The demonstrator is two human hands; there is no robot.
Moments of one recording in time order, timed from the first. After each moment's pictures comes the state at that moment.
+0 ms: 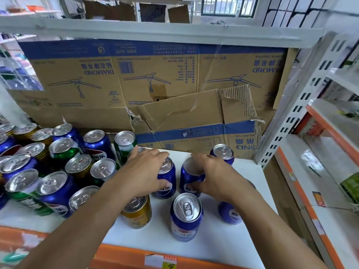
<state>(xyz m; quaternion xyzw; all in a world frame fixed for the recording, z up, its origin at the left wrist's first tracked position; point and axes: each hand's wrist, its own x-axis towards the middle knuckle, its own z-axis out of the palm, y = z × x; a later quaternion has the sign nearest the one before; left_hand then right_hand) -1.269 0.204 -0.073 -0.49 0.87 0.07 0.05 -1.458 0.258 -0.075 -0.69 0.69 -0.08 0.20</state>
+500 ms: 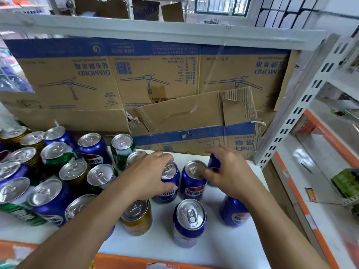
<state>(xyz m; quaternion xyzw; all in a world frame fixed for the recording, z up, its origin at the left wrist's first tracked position) -1.270 0.193 -0.078 -0.47 0.87 0.14 0.00 -1.474 0.259 -0.071 -0.66 0.72 -0.21 0.12</state>
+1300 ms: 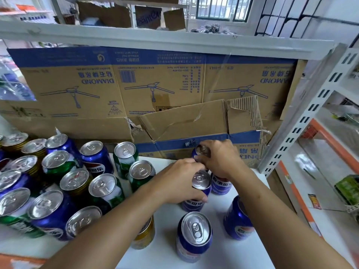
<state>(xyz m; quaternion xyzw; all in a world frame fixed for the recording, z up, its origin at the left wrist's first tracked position) -1.318 0.184 -0.083 -0.37 0.90 0.24 -0.07 -1.475 0.187 -0.073 -0.65 0.75 -0.09 0.07</state>
